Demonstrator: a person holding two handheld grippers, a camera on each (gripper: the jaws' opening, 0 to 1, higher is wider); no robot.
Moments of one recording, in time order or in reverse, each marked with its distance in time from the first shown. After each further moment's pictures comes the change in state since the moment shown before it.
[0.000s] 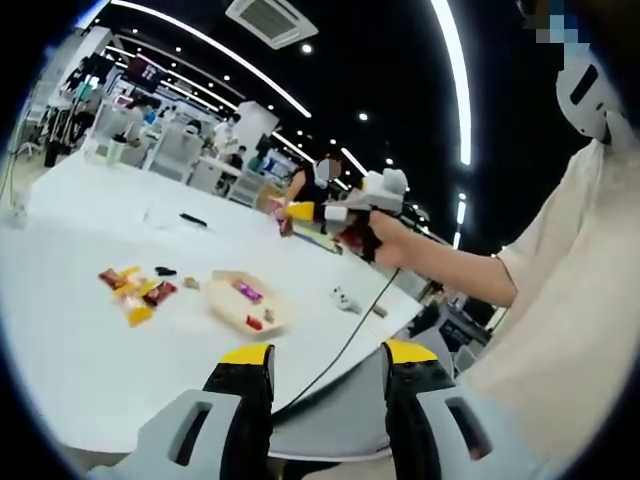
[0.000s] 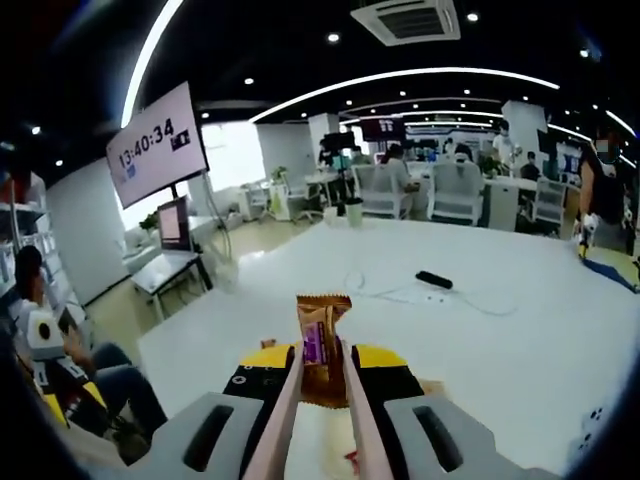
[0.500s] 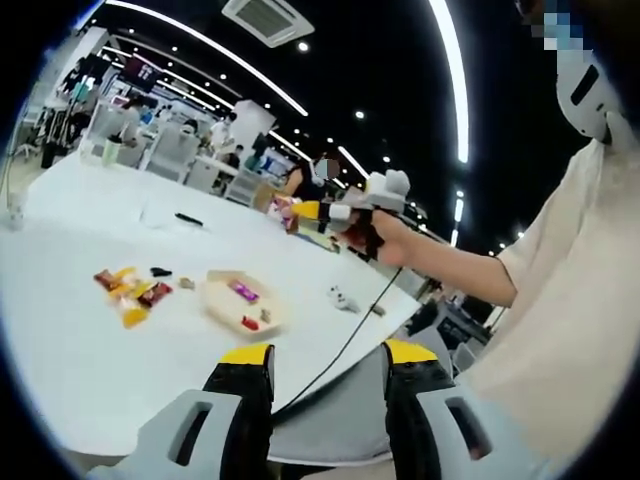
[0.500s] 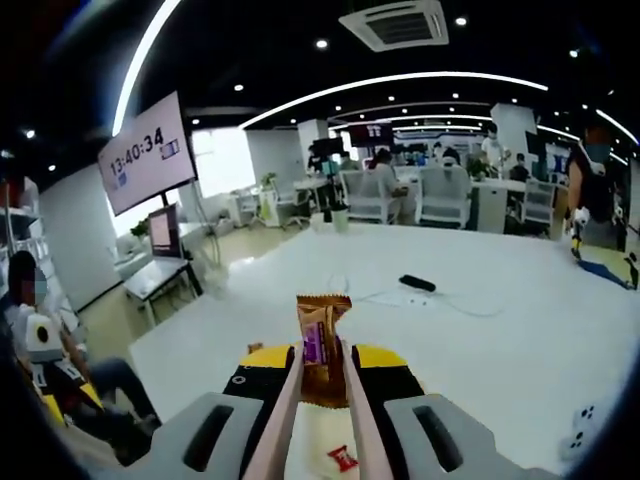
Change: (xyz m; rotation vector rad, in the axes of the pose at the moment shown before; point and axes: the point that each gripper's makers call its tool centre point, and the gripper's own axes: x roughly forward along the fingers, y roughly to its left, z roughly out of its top) left arm 0.006 -0.003 0.000 0.008 0.006 -0.011; right arm -0.013 -0.019 0.003 0.002 -0.016 -0.038
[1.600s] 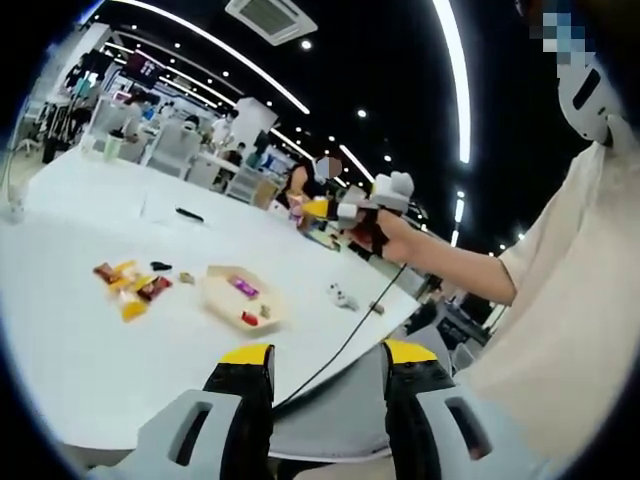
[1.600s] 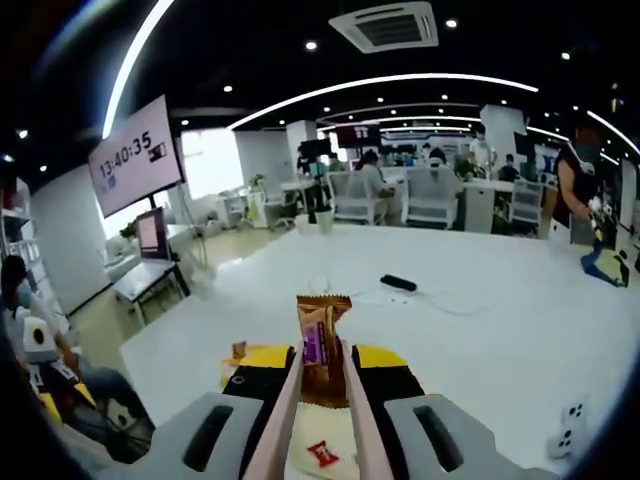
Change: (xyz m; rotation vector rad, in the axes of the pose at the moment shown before) left arm -0.001 0.001 -0.005 -0.018 0.007 0.003; right arm -0.011 -0.028 0.001 0.011 -0.004 -0.049
